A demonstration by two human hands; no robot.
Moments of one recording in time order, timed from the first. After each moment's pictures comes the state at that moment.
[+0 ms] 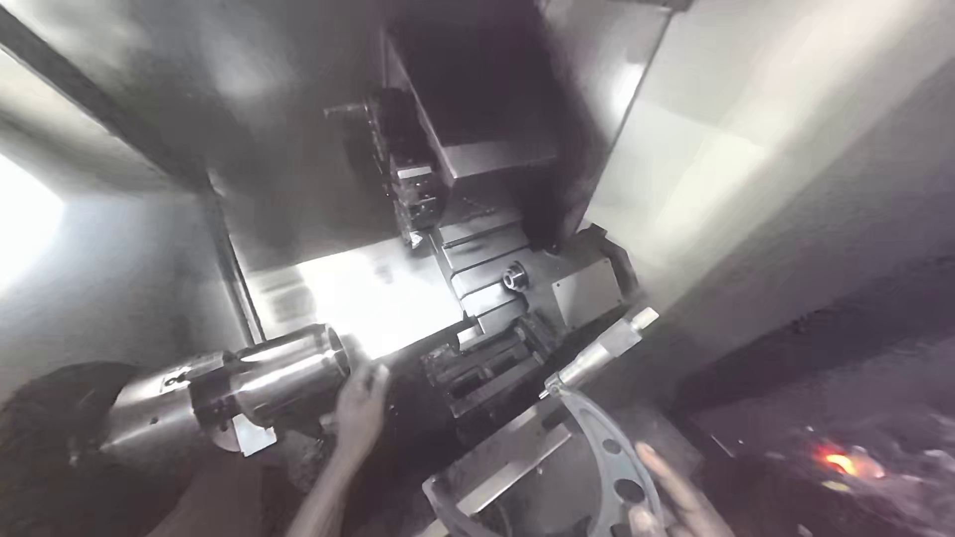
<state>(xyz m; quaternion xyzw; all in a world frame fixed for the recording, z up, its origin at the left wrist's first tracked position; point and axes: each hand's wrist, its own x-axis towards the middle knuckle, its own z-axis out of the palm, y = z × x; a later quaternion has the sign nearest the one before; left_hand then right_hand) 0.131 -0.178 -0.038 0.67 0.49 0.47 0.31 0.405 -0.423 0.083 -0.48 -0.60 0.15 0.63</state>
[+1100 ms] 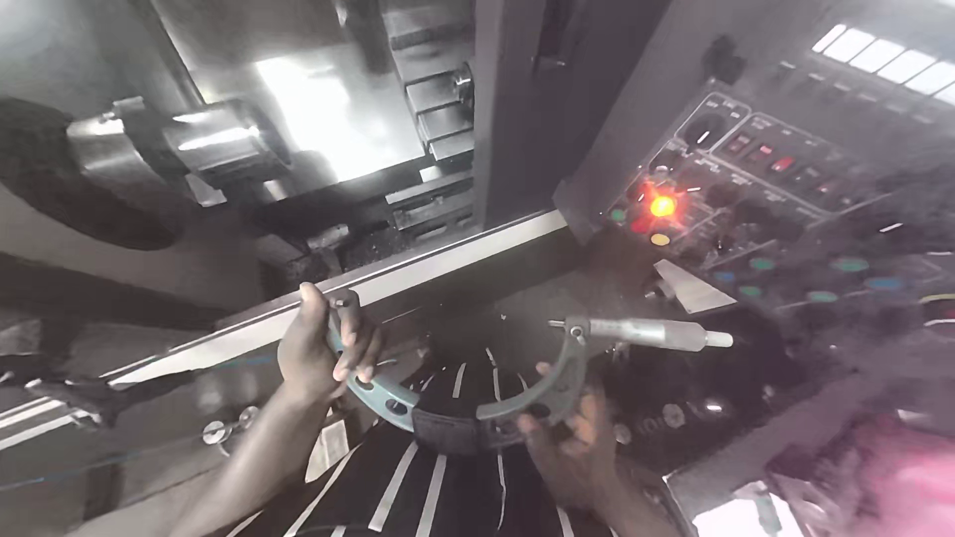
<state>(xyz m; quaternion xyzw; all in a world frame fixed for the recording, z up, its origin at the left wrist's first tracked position) 0.256 -0.553 0.019 0.46 0.13 0.47 0.74 0.512 -0.712 0.009 -0.48 -0.60 0.26 0.59</state>
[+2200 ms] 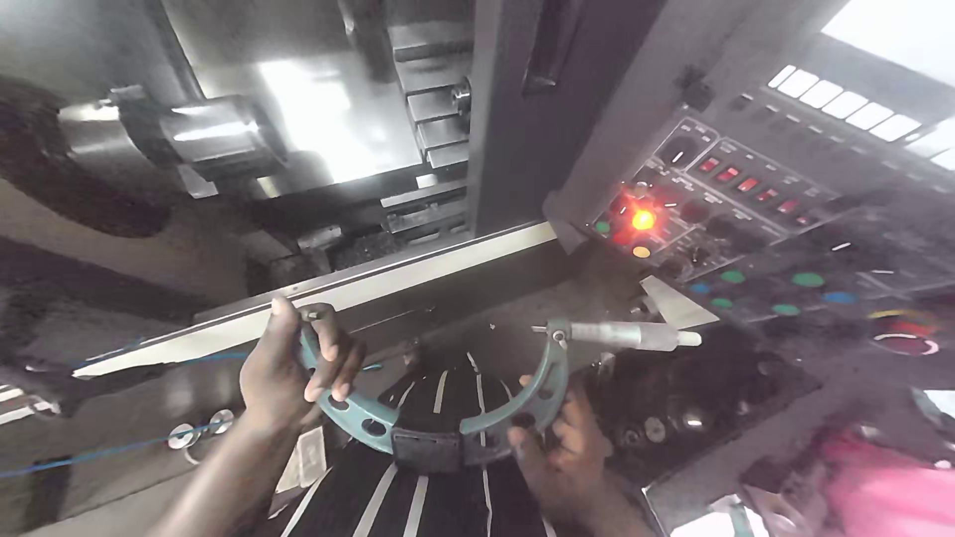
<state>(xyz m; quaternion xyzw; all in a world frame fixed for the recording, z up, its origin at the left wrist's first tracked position) 0.250 -0.583 0.026 0.46 0.17 0.49 0.72 0.520 -0.720 0.010 -0.46 -0.61 0.28 0.59</state>
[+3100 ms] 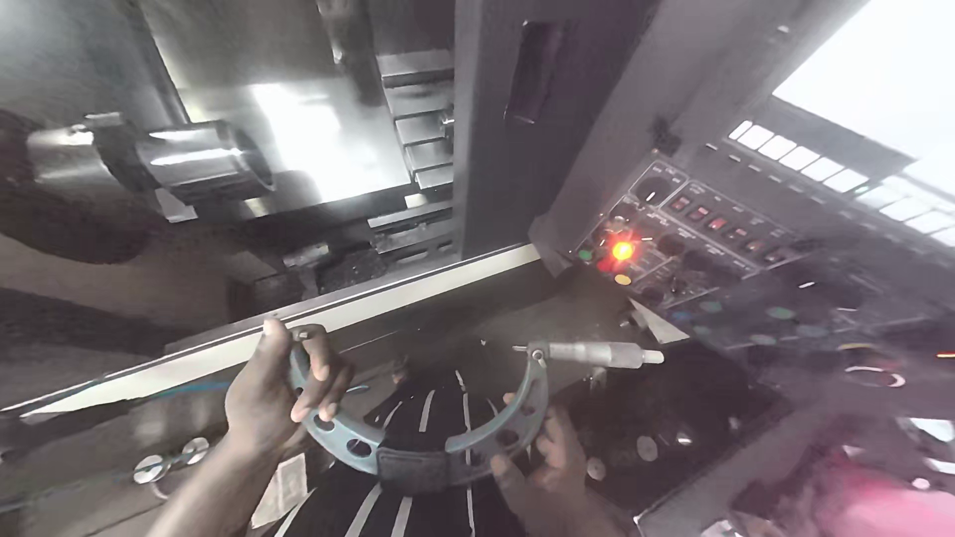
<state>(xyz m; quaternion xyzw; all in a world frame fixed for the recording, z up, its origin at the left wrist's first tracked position) 0.266 -0.561 0.028 0.46 0.18 0.48 0.73 0.529 -0.705 0.011 -0.49 -0.56 0.31 0.59</state>
